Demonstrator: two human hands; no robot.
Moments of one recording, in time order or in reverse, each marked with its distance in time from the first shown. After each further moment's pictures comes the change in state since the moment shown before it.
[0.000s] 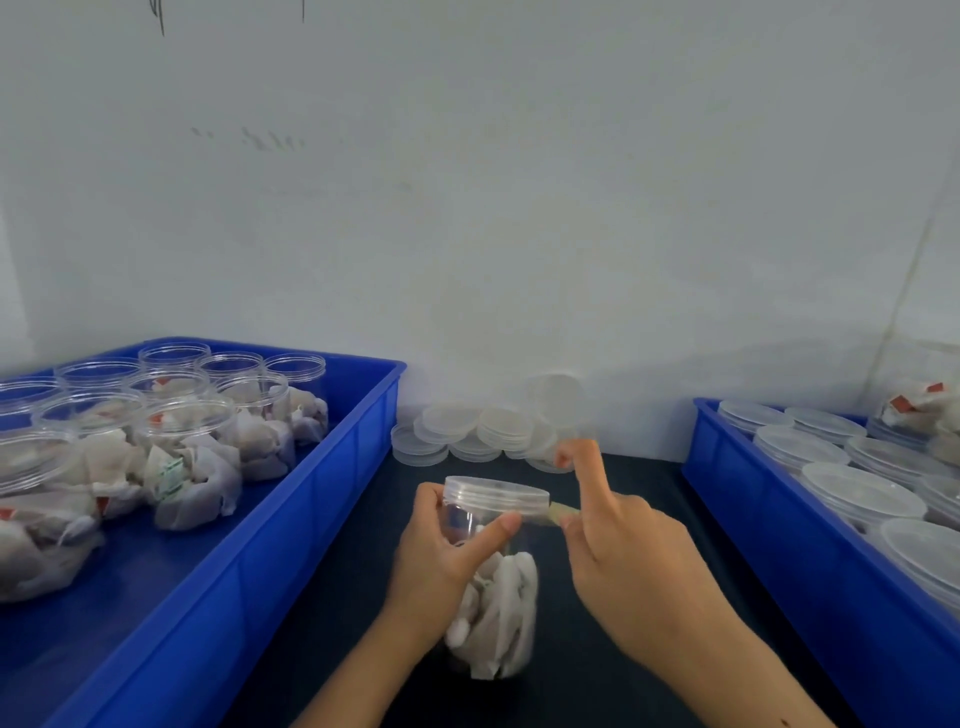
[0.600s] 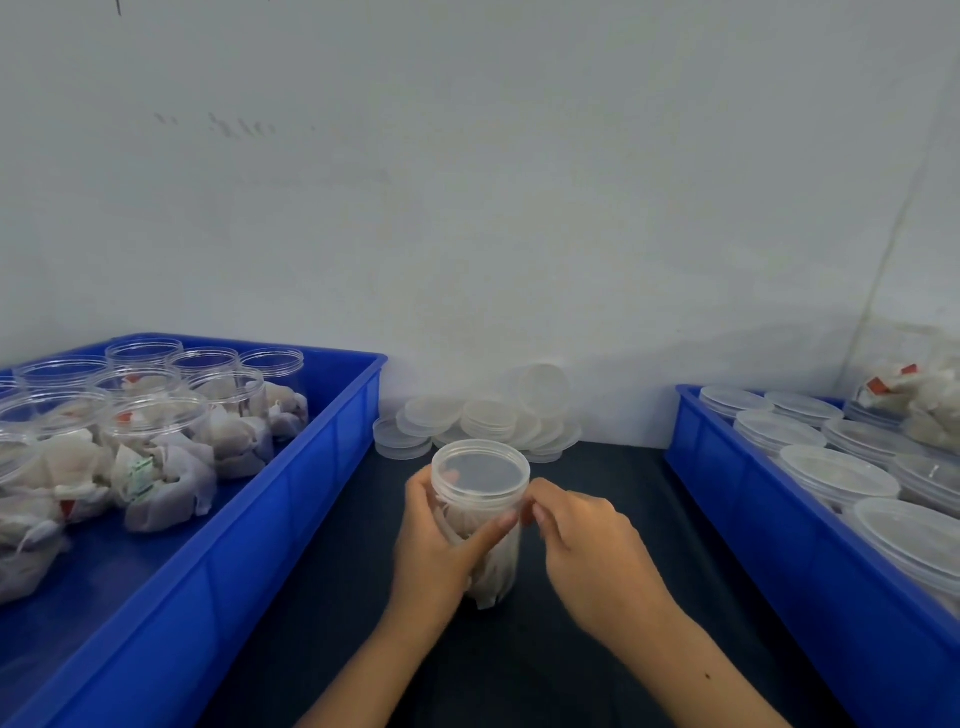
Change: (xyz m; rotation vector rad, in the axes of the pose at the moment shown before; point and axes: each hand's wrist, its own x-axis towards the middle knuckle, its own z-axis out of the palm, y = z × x) left_hand 0.006 -0.018 0.019 0.028 0.085 0.057; right_hand 0.009 0.017 0.030 0.062 -0.080 0.046
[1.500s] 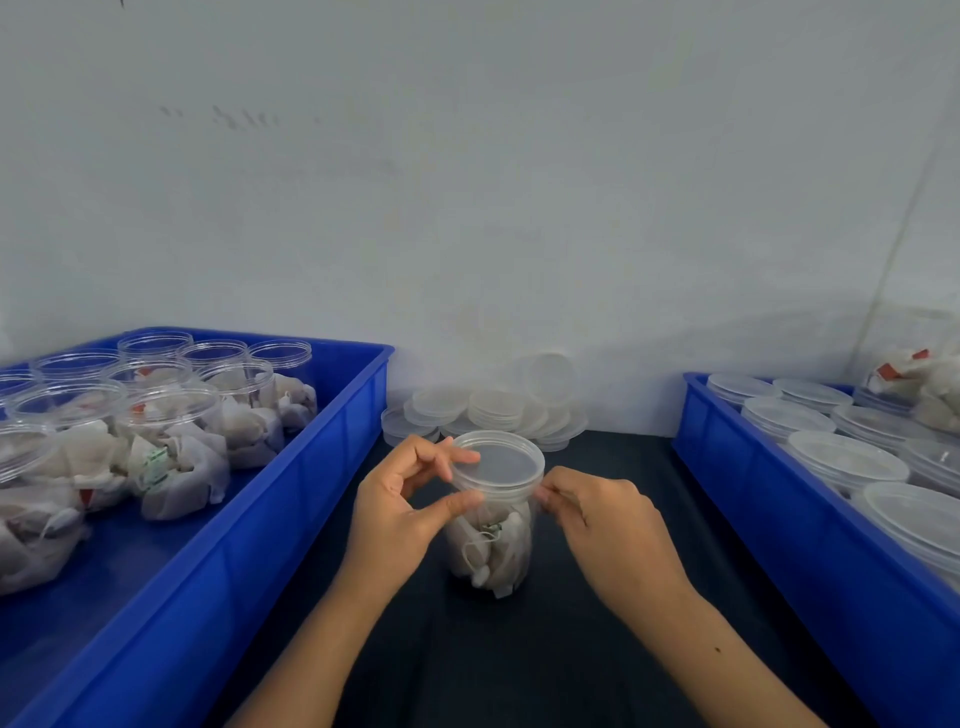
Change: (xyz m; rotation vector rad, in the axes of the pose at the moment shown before) left_hand 0.014 0.016 -0.040 -0.003 -0.115 0.324; right_hand 0.002 0.007 -0.001 0.086 0.055 0.074
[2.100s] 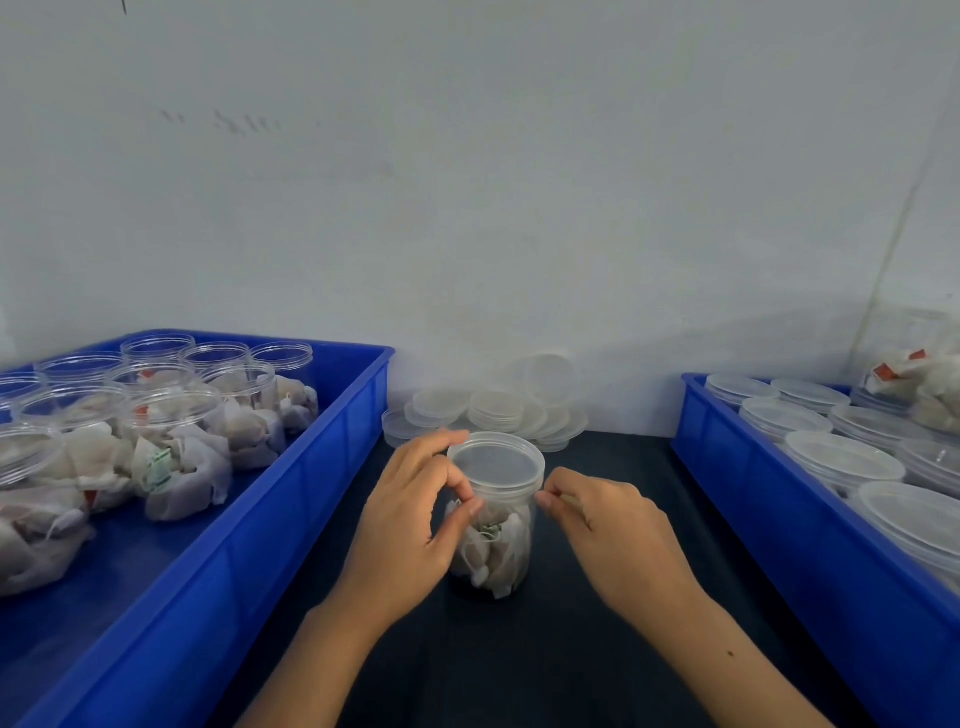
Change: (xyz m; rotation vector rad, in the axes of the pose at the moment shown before) left_hand -0.009 0.008 -0.004 0.596 -0.069 0.254; right_hand -0.004 0.002 -0.005 -0.074 -0.026 -0.054
